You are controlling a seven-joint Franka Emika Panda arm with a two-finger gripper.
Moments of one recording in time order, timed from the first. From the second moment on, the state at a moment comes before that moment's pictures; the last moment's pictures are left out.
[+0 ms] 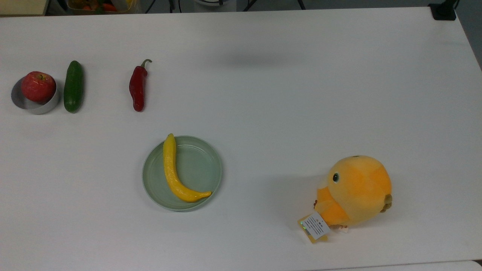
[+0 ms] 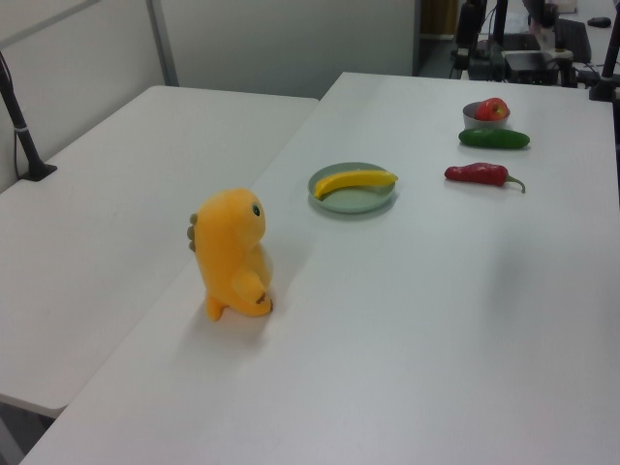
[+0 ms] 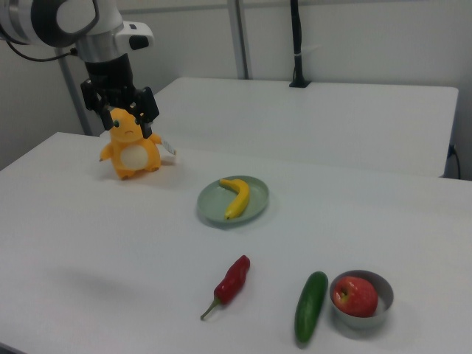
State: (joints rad) arm 0.04 -0.03 0.01 -1.60 0.08 1.66 -0.08
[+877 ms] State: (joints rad) arm 0.03 -0.03 0.00 -1.60 0.08 1.66 -0.08
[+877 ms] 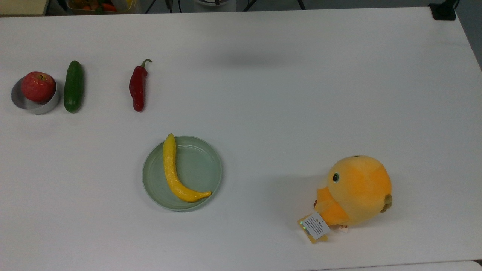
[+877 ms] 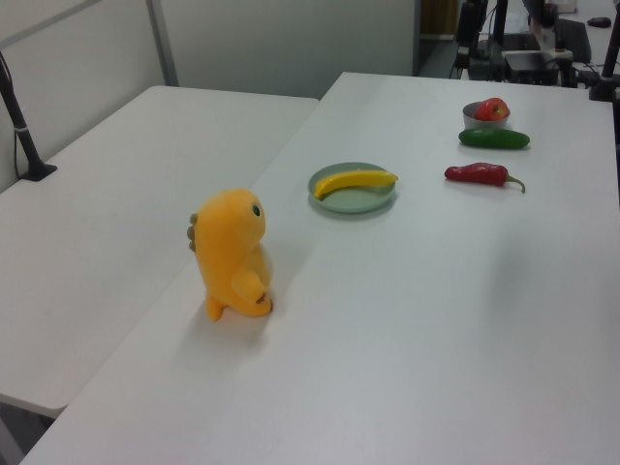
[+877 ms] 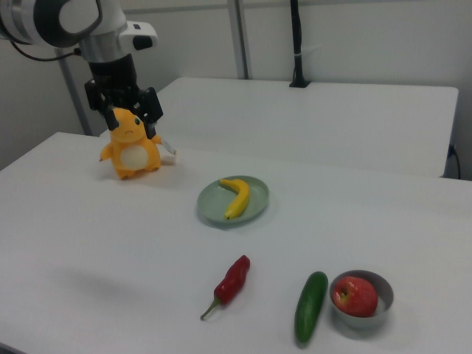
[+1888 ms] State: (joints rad) arm 0.00 -0.02 -0.14 -1.62 0.00 1.67 -0.33
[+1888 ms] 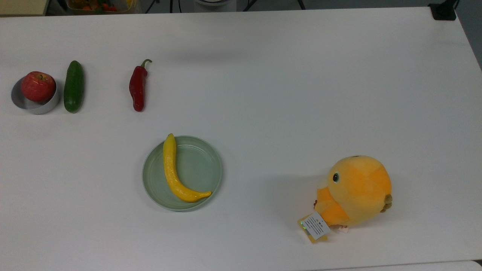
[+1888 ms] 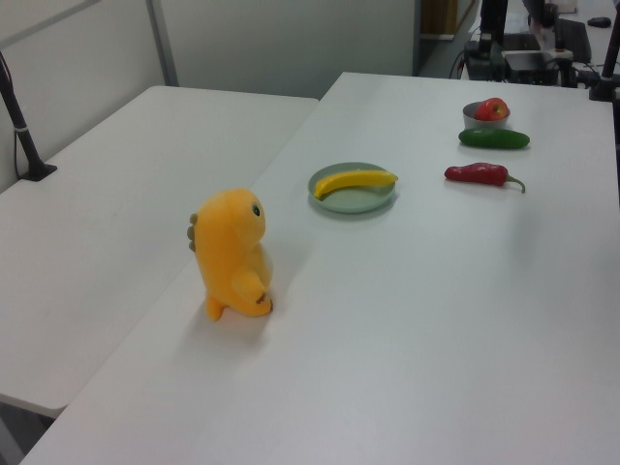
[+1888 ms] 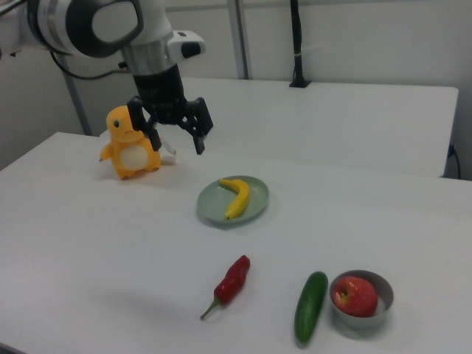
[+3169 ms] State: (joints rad) arm -0.02 0.17 -0.18 -1.98 -0.14 2.06 -0.35
